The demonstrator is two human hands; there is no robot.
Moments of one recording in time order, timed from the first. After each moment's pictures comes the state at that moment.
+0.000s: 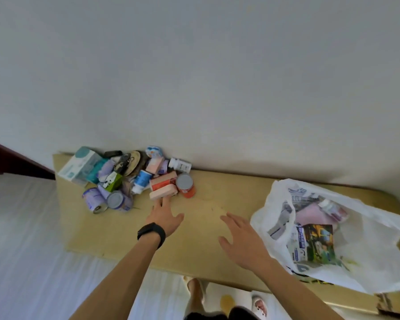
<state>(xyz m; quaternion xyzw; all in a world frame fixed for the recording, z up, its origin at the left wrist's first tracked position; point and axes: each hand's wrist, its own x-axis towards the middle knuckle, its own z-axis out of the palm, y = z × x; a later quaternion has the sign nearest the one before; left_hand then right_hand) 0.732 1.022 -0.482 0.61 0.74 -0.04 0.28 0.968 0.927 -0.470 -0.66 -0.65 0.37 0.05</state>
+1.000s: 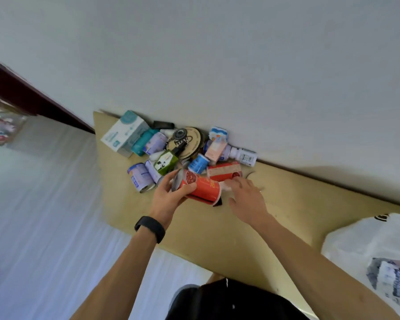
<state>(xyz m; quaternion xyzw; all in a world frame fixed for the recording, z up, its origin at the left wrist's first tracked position) 0.576 1.082 -0.484 0.20 0.64 0.42 0.61 0.801 1.101 -0.563 -0.60 -0.75 0.27 -0.01</state>
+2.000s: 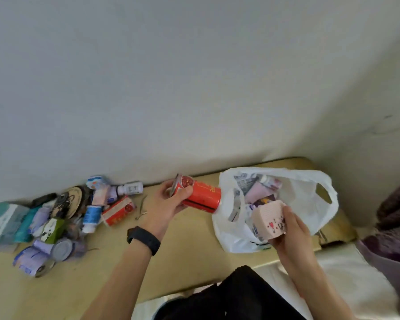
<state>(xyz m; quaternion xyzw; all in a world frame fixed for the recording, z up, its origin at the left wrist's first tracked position) 0.829 1.026 -0.373 0.44 0.48 0.28 0.71 1.034 0.842 -0.364 -0.68 0.03 0.39 0.62</state>
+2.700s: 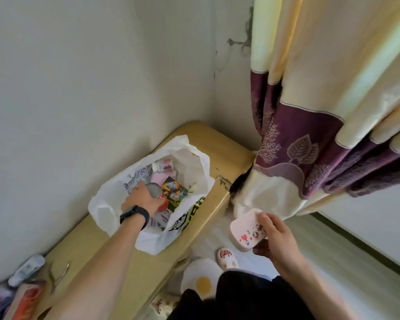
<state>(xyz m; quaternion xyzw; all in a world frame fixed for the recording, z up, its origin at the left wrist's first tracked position) 1.085 0.937 -0.456 0.88 0.43 -0.14 0.15 1.118 0.598 -0.392 -0.68 0.19 0.33 0.63</state>
